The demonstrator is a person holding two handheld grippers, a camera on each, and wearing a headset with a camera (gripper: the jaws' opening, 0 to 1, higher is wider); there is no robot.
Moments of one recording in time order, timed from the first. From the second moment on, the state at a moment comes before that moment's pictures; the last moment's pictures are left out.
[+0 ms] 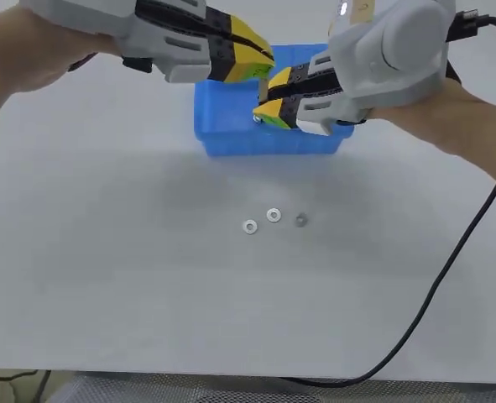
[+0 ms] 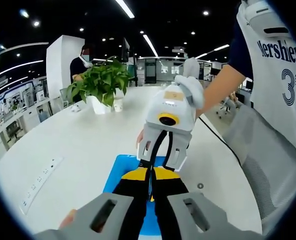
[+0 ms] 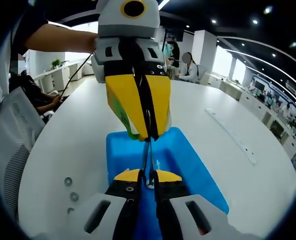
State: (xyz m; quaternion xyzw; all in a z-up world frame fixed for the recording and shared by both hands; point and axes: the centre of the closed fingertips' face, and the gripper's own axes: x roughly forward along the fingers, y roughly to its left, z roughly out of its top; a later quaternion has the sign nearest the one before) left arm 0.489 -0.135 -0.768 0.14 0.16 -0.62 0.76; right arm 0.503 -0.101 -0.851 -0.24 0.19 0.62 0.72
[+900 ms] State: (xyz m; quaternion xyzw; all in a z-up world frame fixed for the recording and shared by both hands) left arm 0.475 -0.126 -0.728 0.15 0.13 -0.62 0.76; right arm 0.478 -0.099 -0.795 -0.23 0.14 0.62 0.74
